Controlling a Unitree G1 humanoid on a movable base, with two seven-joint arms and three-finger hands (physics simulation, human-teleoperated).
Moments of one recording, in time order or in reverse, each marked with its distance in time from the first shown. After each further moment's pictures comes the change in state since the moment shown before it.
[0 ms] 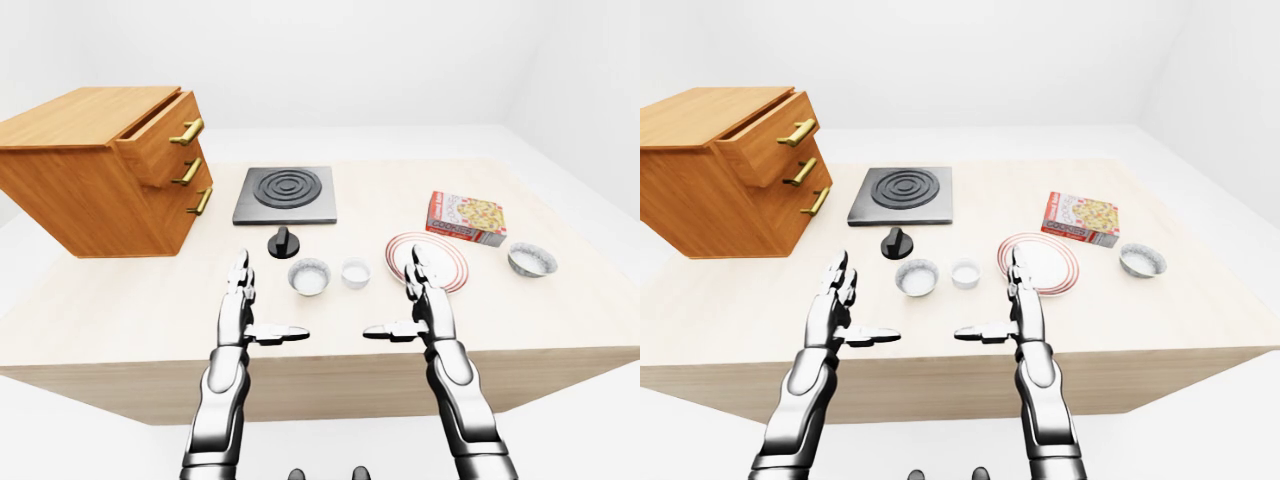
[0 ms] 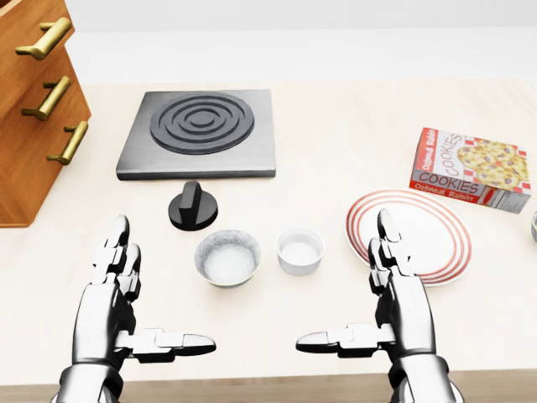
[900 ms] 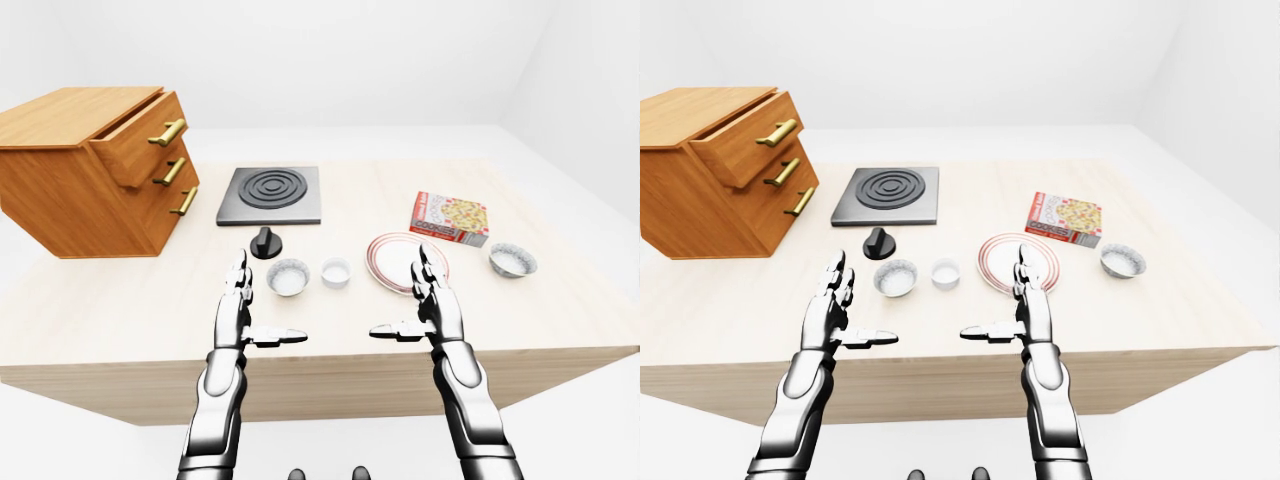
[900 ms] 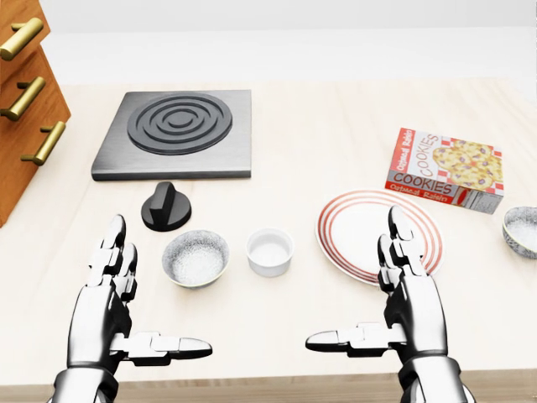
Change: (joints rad) left arm 0.014 0.009 0.011 -0.003 0.010 -0.032 -0.020; right arm 0.012 -0.011 -0.033 -0.015 0.027 -0.029 0.028
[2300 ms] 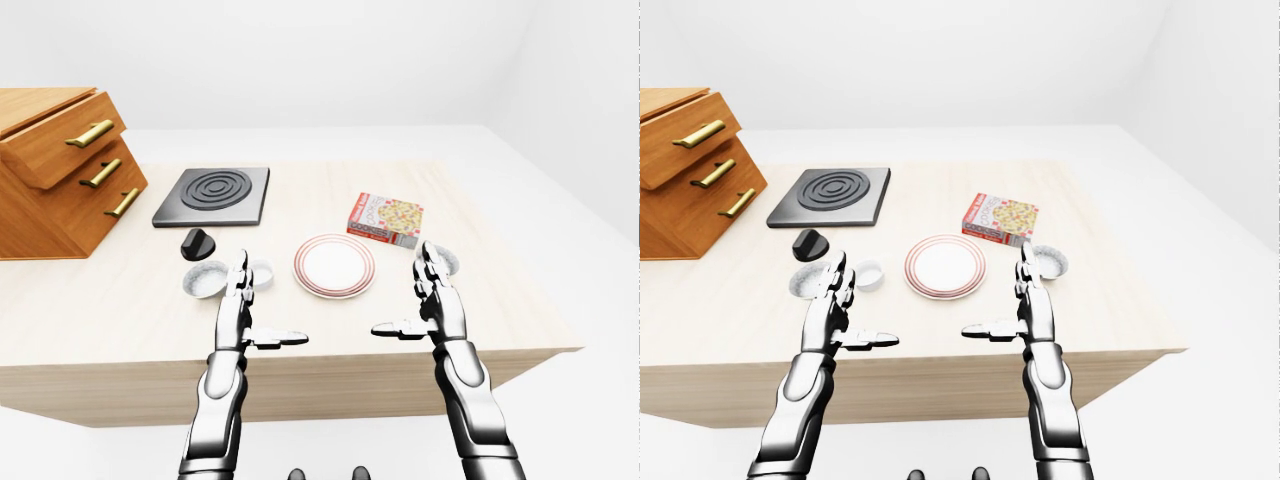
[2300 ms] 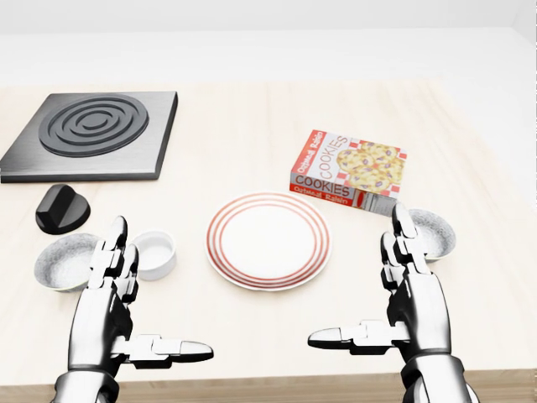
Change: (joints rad) left arm 0.012 -0.003 -0.006 -0.007 0.005 -0.011 -0.004; right arm 0.000 -0.002 -0.007 -0.019 0.014 0.013 -0.002
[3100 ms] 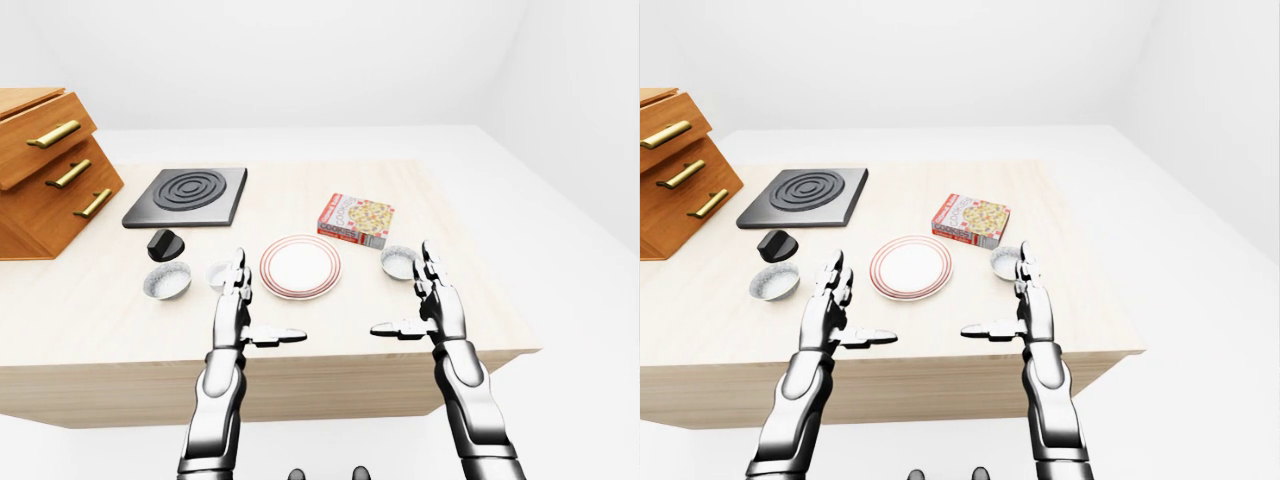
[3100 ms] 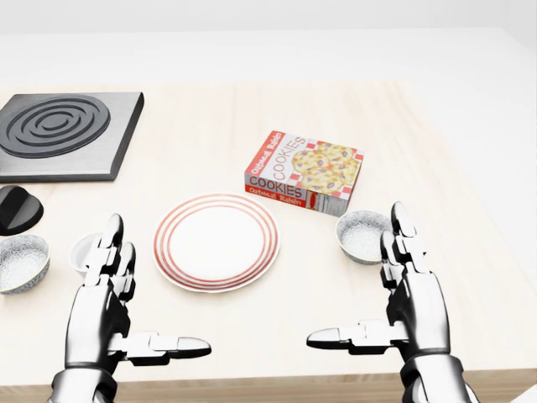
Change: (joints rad) left arm -0.003 -0.001 0.006 -0.018 -0.011 0.023 0.005; right arm 0.000 -0.001 0.004 -0.003 -0.013 -0.006 -0.004
